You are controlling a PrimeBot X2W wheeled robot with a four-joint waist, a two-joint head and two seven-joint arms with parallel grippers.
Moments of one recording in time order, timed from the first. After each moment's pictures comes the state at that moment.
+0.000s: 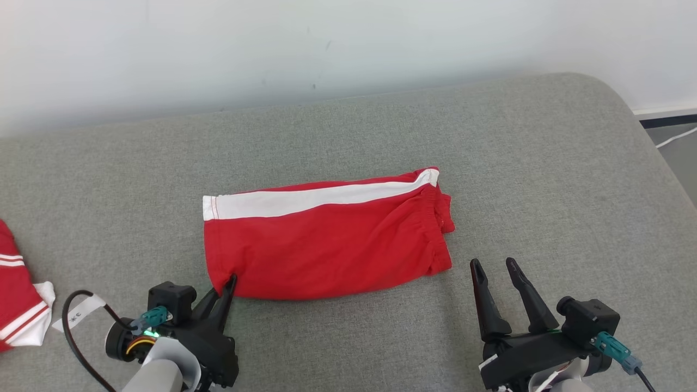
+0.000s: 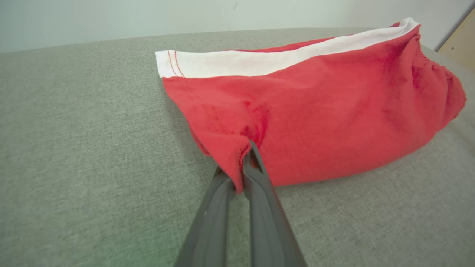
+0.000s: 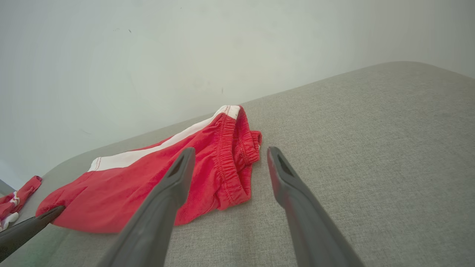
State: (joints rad) left arm -0.59 0.18 -0.50 0.78 -0.42 -0.08 -0.26; right arm -0.17 -0.12 0.33 0.20 0.40 0.13 -0.24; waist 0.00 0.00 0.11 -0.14
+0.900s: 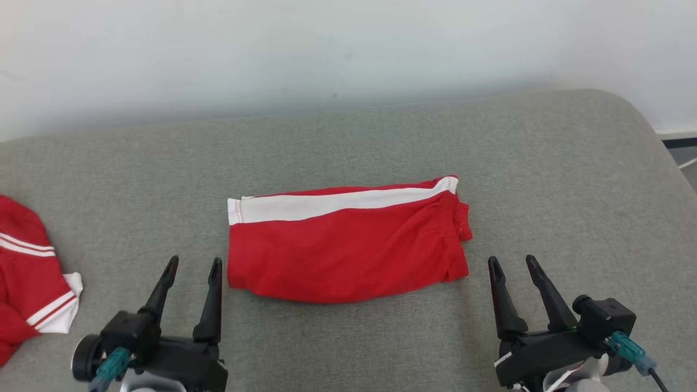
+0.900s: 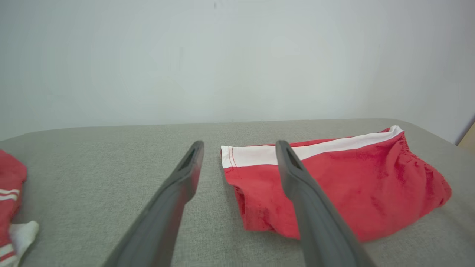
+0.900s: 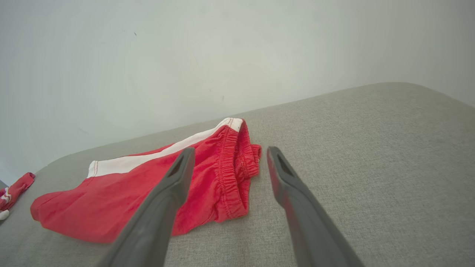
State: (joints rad) left arm -0.29 0.17 -0.20 0.21 -0.26 0.05 -0.26; right arm -0.15 -0.12 0.26 0.17 0.32 0.13 -0.22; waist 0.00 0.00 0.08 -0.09
